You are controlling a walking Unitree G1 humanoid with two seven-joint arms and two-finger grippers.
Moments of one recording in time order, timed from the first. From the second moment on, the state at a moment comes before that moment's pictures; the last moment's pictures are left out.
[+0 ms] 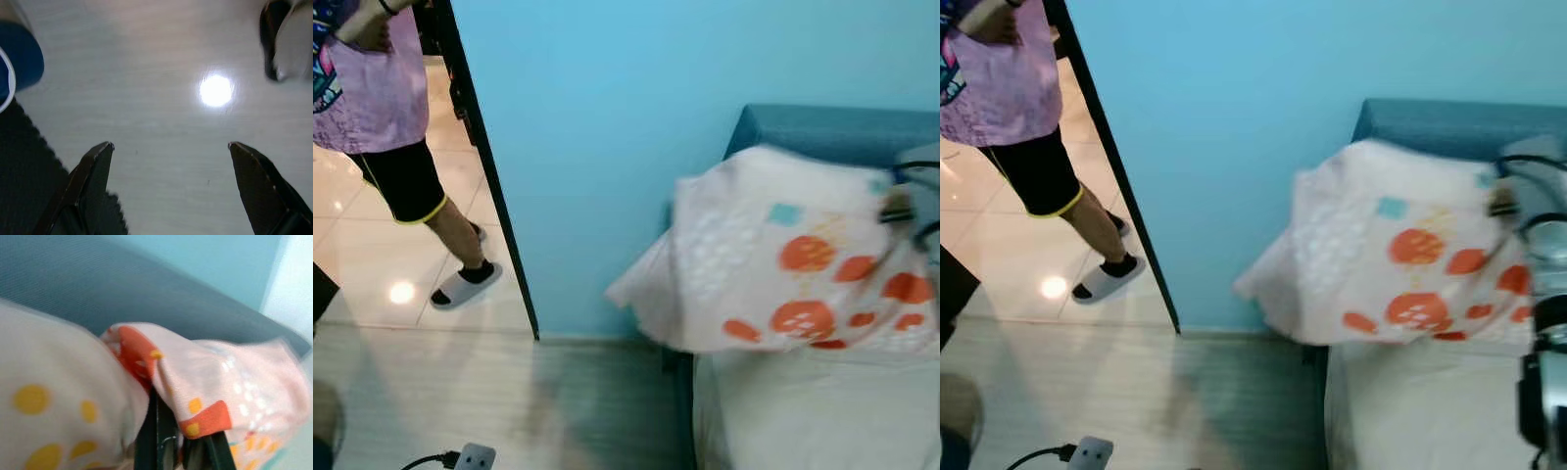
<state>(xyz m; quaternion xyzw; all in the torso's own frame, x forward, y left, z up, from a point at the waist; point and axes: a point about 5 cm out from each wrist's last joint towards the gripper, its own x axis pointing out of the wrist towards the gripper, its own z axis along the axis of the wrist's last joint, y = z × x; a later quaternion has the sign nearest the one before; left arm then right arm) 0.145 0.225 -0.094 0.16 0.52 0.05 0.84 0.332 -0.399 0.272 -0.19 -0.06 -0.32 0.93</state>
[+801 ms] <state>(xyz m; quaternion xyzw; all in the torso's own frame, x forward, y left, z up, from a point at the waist) 0.149 0.229 -0.091 0.17 0.49 0.04 0.85 0.200 -0.409 0.042 0.06 0.18 -0.44 0.88</state>
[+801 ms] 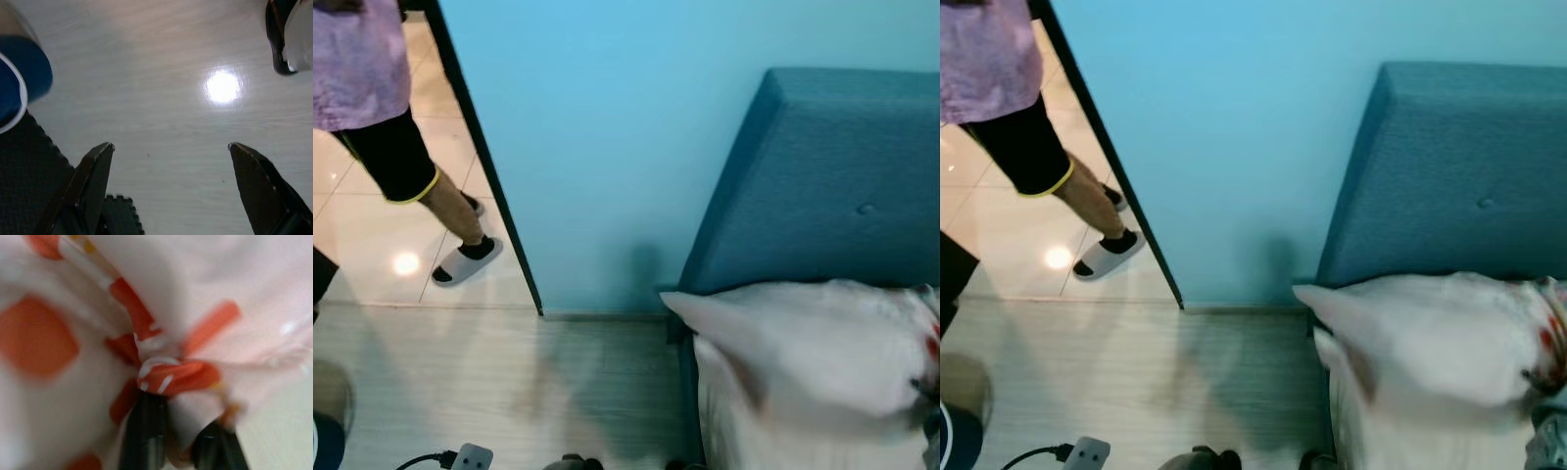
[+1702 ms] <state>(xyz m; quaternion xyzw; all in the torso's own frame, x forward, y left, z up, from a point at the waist) 0.228 0.259 -0.032 0.01 0.33 -0.04 0.94 0.266 -0.336 0.030 0.08 0.25 -0.33 0.91</state>
